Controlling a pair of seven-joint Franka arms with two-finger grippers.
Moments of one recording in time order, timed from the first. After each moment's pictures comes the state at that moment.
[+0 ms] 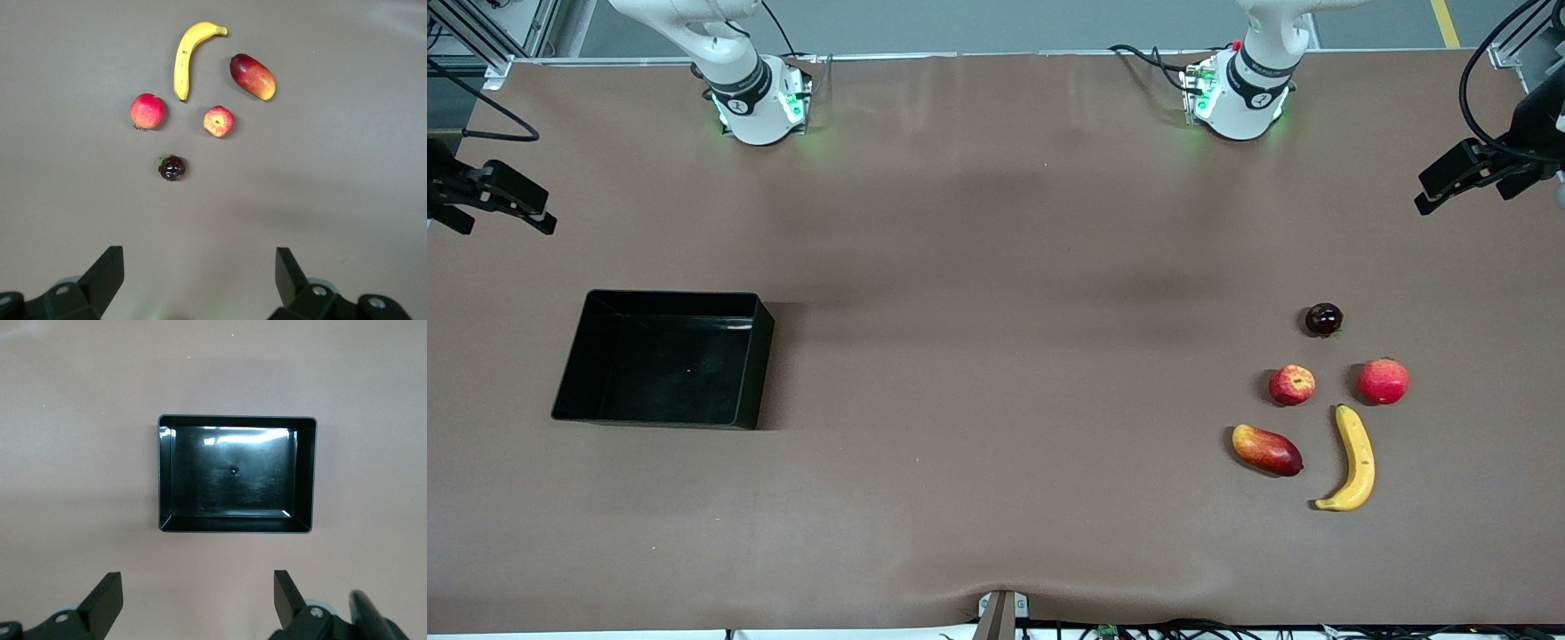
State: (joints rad) left arm 0.09 -0.08 -0.13 -1.55 0.01 1.51 -0.23; right arm -0.02 -0.05 -0.01 -1.57 0.00 1.55 -0.01
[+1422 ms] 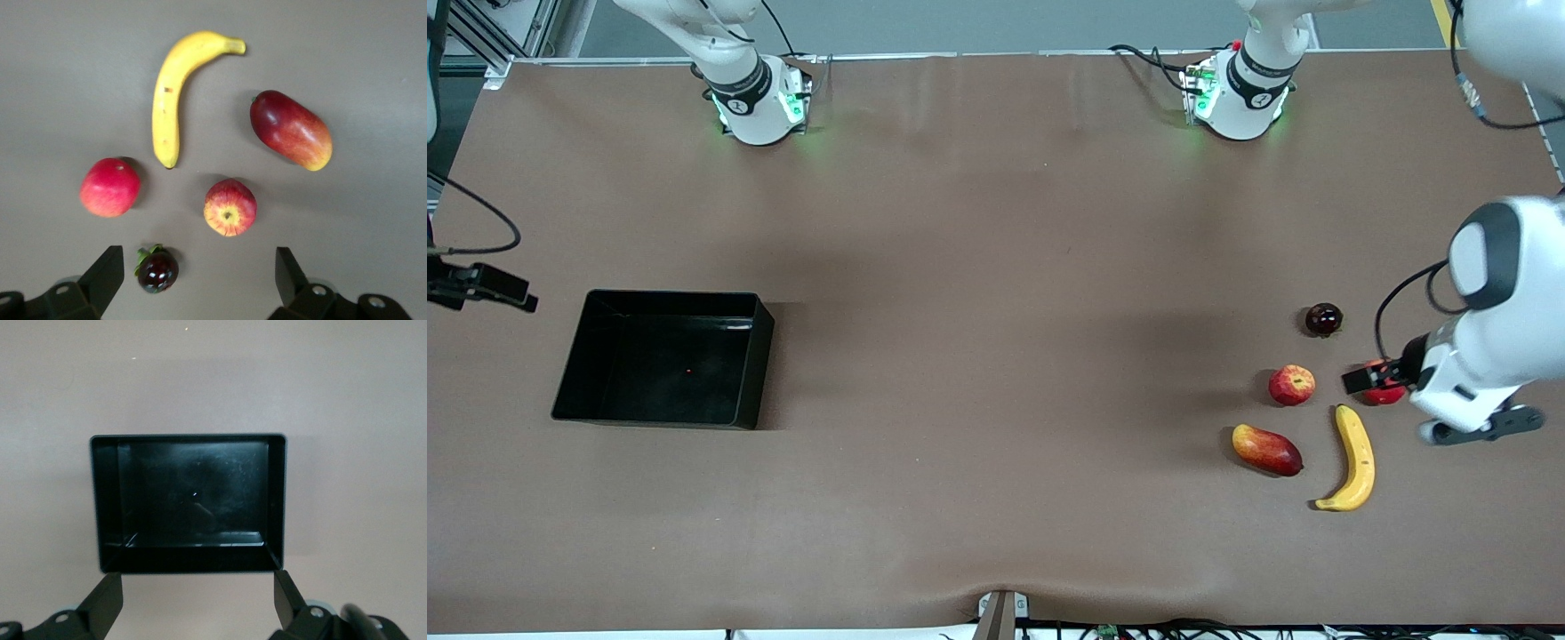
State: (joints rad) left arm 0.09 0.48 -0.11 -1.49 0.11 1.89 -0.23; right arm -0.16 0.18 -0.02 -1.56 -0.01 1.72 -0.15
